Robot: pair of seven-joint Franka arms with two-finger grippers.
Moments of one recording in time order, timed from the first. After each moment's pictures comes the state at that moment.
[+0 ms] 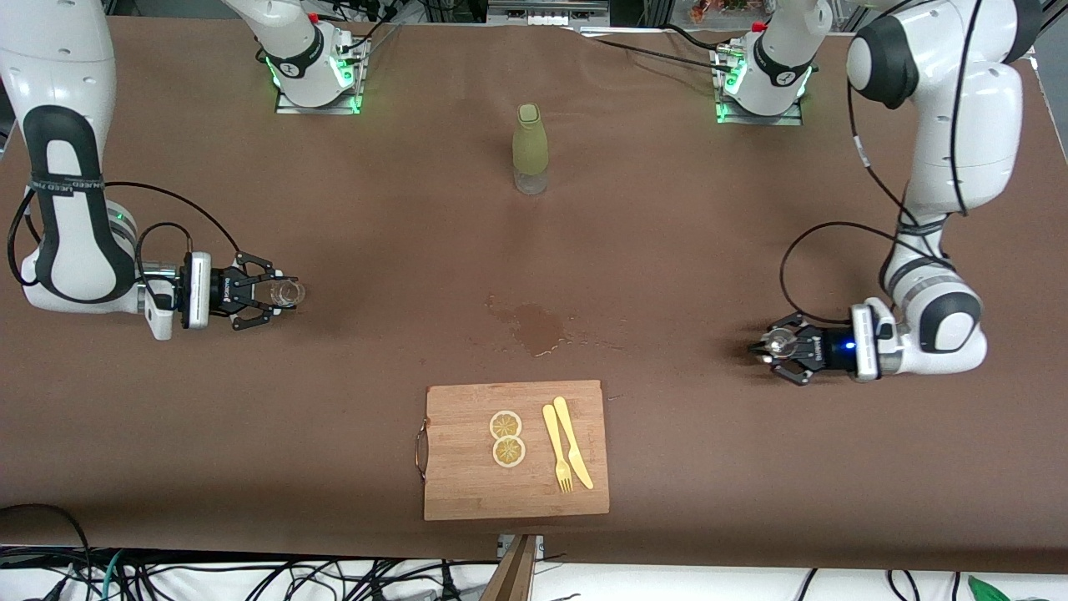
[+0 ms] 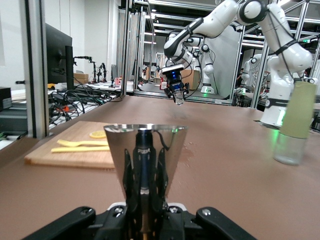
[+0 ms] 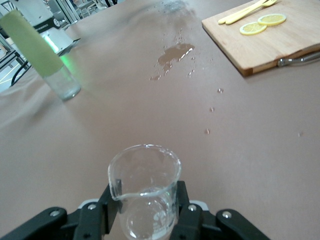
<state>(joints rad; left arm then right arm) 0.08 0.95 0.26 -1.51 -1.44 1.37 2.40 0.02 0.62 -0.30 -1.85 1.01 1.69 -2.19</state>
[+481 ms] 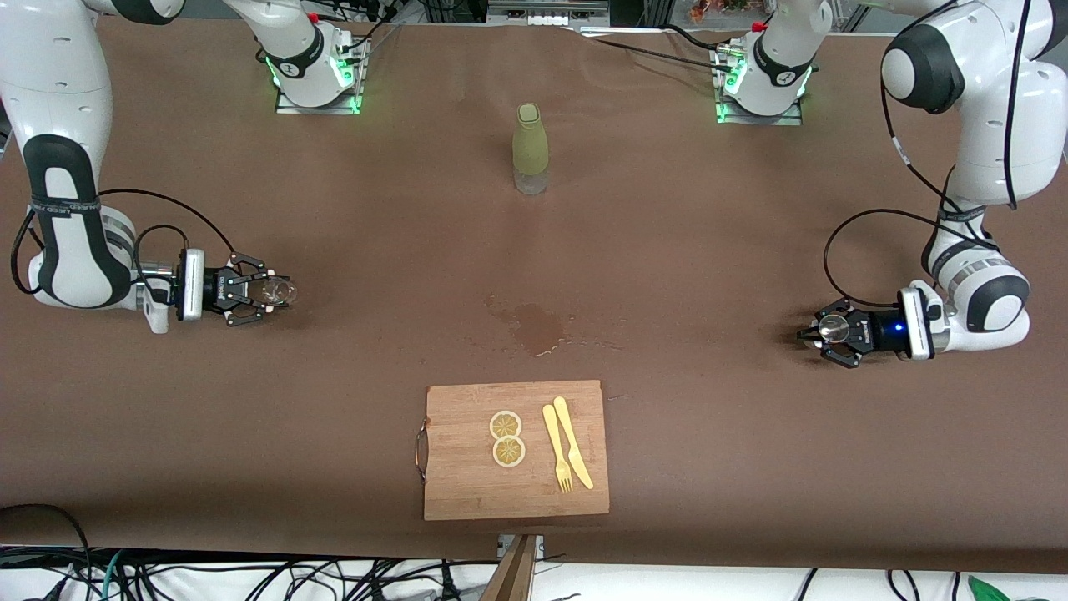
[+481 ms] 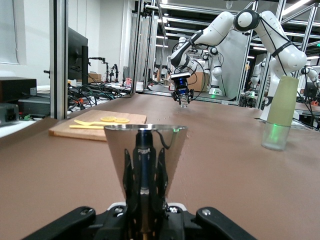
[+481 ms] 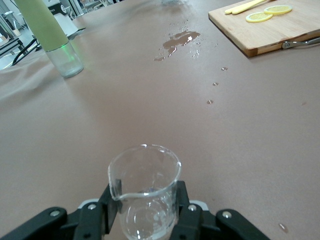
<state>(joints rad) 0.21 0.99 0.26 -1.54 -1.38 1.33 2.48 -0.03 0.69 -0.30 -1.85 1.02 1.69 -2.33</state>
